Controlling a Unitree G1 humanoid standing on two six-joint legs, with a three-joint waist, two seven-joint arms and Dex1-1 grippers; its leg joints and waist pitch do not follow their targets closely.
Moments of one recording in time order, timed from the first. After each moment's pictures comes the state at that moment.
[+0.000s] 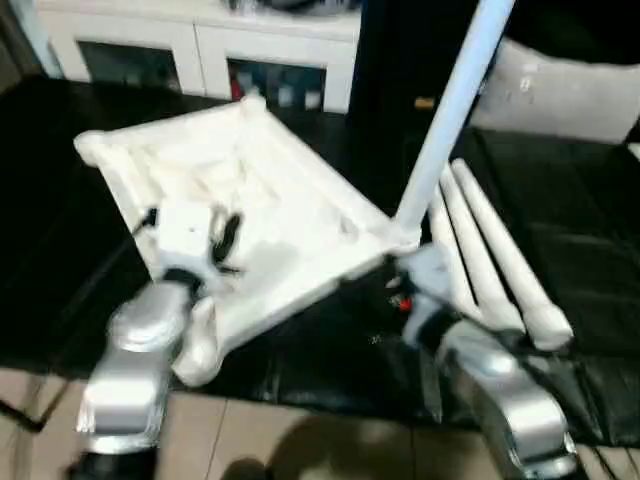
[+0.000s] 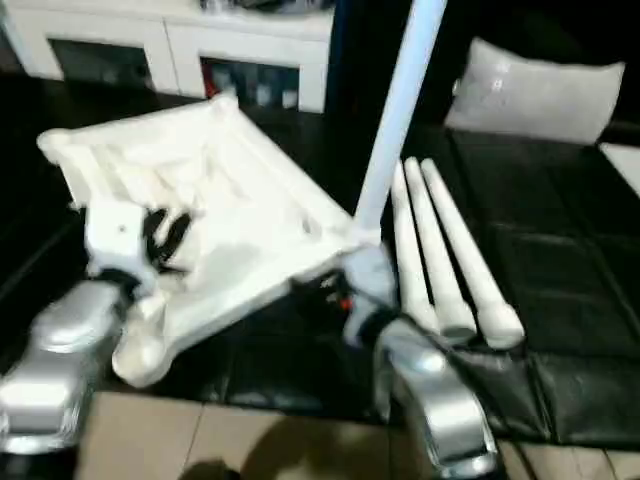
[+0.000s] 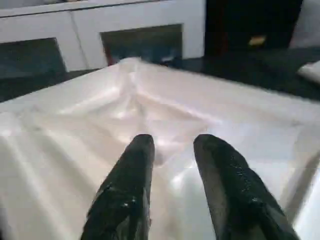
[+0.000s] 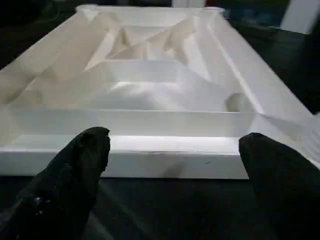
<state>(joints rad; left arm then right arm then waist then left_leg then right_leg) -0.16 0.22 0.07 -0.29 0.01 0.55 -0.23 -0.08 -0.14 0.19 -0.22 0.11 0.48 0.42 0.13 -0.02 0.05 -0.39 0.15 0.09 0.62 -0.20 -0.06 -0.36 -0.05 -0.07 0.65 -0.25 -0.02</state>
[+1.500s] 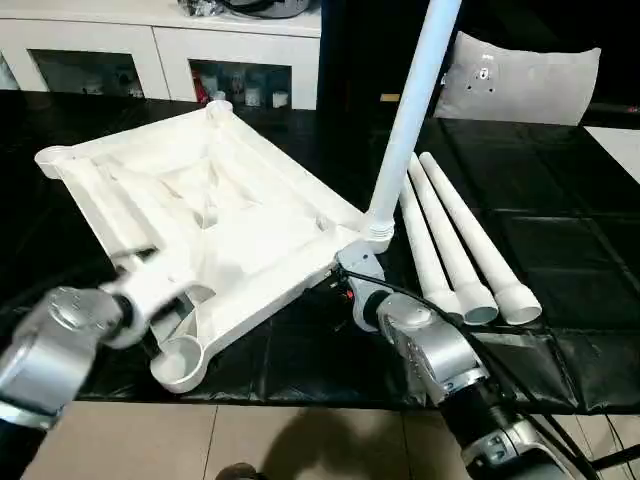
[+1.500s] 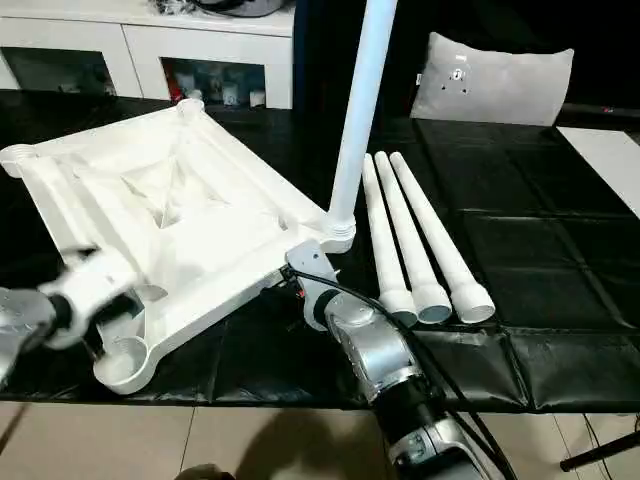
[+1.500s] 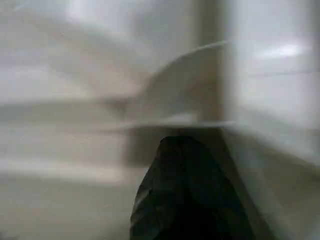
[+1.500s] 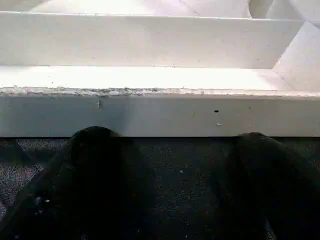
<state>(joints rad) -0.20 0.79 -0.22 -0.16 0.08 0.76 -0.80 -0.46 -0.02 0.28 0.46 0.00 0.40 0.36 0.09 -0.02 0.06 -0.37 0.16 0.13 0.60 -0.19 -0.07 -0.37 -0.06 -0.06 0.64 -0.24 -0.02</state>
